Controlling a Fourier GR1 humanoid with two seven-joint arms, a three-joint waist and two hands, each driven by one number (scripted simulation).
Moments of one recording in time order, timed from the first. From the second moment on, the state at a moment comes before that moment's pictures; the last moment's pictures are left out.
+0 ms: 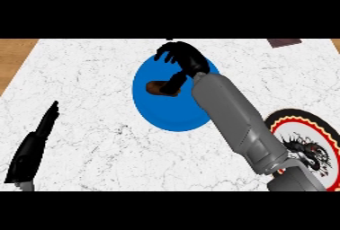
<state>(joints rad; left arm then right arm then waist) 0.05 0.27 0.11 -1.50 -0.22 -0.03 -0.13 -1.12 0.00 0.22 -0.52 0.43 -0.07 0.02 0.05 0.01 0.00</state>
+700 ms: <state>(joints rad) 0.05 0.27 0.14 -1.47 -0.22 -0.02 -0.15 -1.12 -0.07 -0.02 -0.50 0.18 -0.23 -0.12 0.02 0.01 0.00</state>
